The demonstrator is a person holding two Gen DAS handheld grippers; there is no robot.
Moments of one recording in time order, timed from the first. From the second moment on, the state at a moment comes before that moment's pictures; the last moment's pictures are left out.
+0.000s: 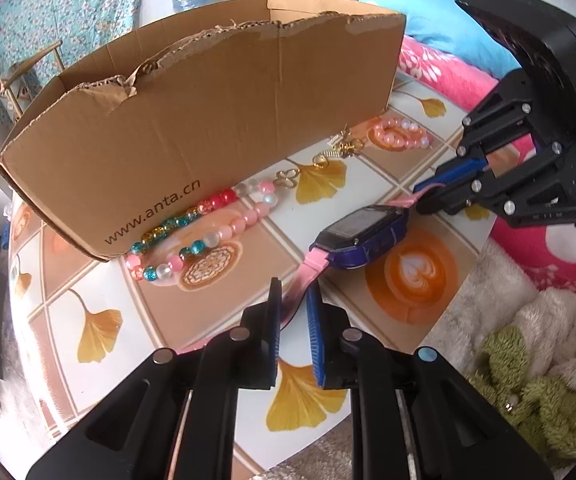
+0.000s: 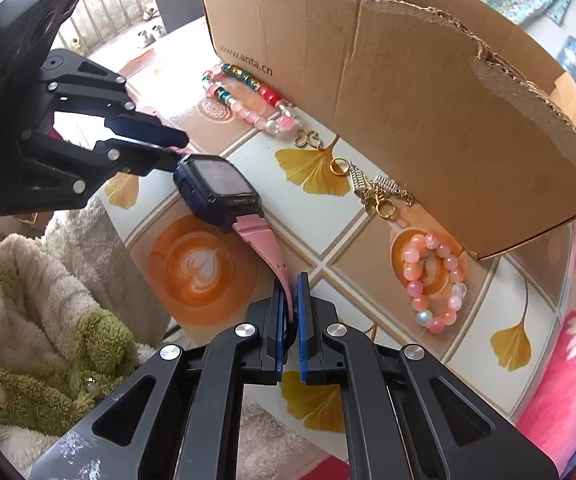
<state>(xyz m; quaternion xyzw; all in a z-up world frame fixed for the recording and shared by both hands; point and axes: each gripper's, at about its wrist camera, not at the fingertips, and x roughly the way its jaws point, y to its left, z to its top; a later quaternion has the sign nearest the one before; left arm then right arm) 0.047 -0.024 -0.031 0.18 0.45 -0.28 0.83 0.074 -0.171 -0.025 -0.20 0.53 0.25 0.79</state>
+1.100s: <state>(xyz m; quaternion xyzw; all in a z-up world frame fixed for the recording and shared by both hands) 0.267 -0.022 0.066 0.26 0.48 -0.16 0.82 0.310 -0.144 0.063 -0.21 0.56 0.25 0.76</state>
